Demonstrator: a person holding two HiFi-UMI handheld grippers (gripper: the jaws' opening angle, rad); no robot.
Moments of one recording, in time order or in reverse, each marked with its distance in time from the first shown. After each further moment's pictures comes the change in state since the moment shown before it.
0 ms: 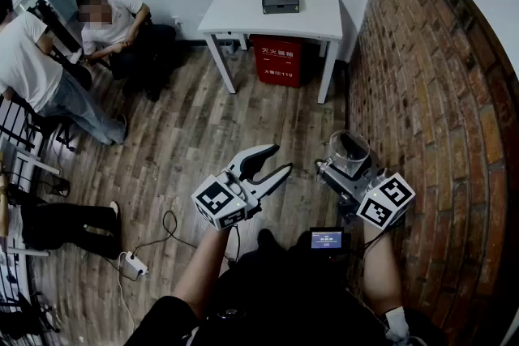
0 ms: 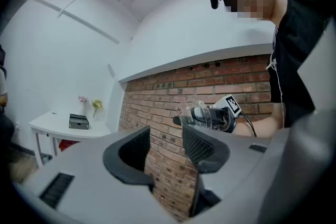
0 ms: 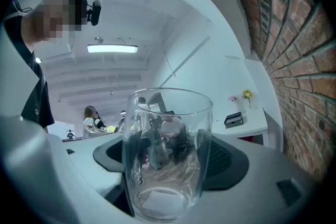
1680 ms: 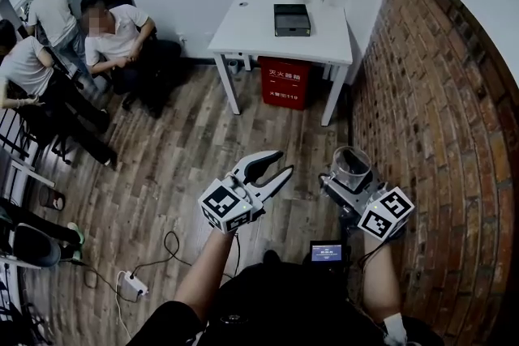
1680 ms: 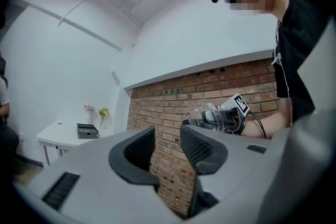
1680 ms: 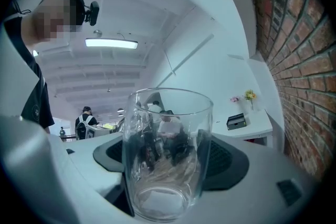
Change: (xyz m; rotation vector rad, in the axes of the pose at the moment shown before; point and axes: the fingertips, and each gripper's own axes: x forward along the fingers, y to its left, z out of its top) left arm -0.040 0.076 0.031 0.064 -0.084 0.002; right arm 0.070 0.025 -0.005 -0.026 0.009 -0.041
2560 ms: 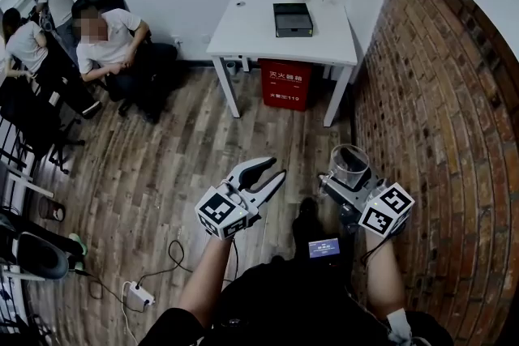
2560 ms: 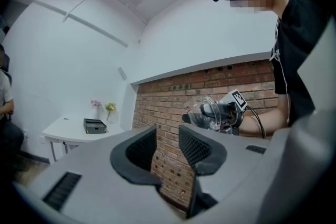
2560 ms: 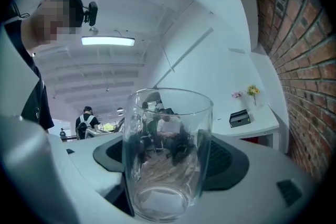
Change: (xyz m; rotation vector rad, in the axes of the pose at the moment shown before) left arm -0.020 0.061 -0.025 -0.020 0.038 0.022; right arm 0.059 -0.015 -0.014 0.019 0.015 0.005
